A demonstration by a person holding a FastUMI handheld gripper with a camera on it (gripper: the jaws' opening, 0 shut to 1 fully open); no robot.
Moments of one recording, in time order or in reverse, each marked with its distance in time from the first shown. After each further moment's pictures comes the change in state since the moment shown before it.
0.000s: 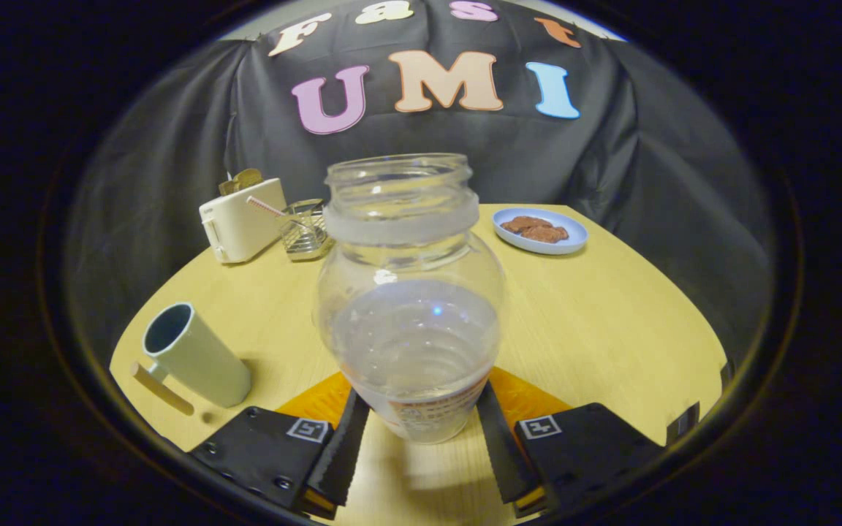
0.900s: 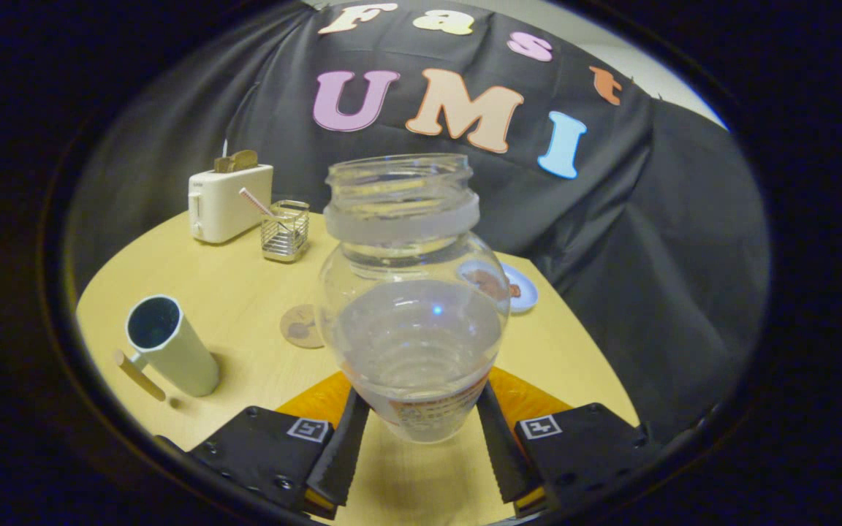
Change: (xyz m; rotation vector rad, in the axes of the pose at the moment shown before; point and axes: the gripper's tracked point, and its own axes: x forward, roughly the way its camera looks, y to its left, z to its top) arm -0.043 -0.014 0.071 -0.308 -0.083 -0.204
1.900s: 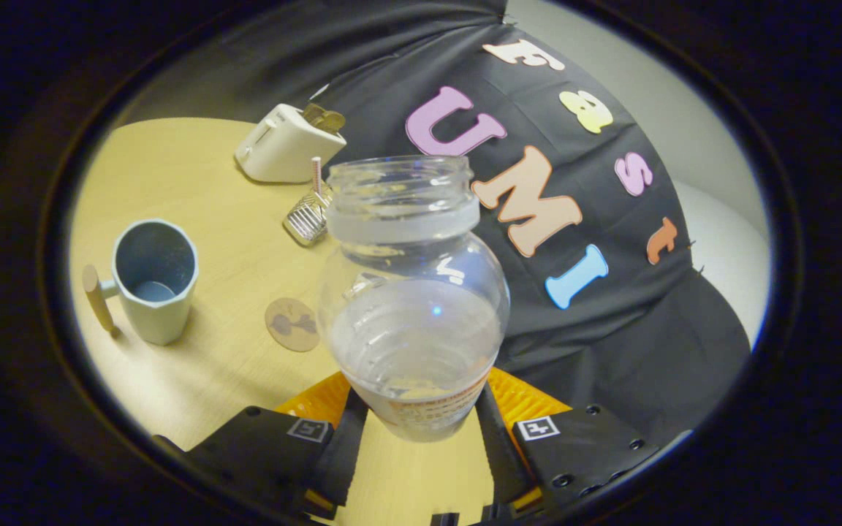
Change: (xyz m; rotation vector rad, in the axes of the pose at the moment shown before) arm -0.014 0.046 0.070 -0.606 -0.171 -0.117
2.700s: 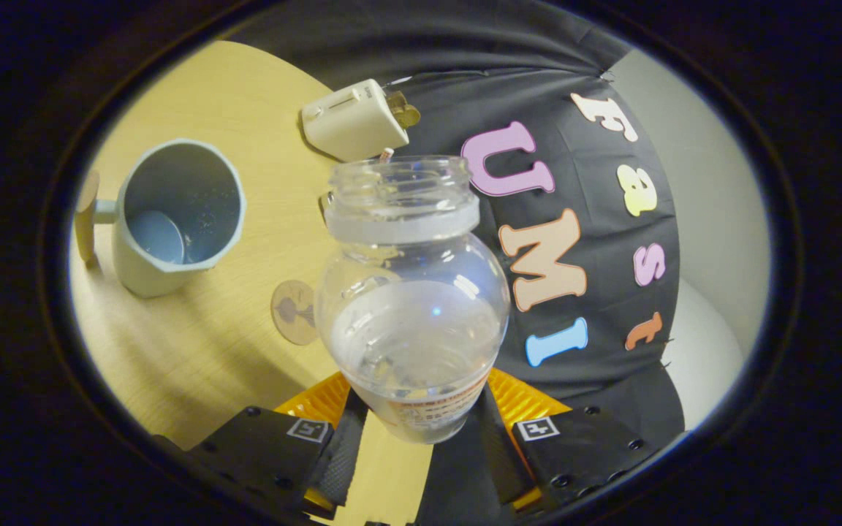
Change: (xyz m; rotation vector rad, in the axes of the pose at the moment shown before) arm 0.009 0.035 0.028 -0.354 -0.089 -0.052
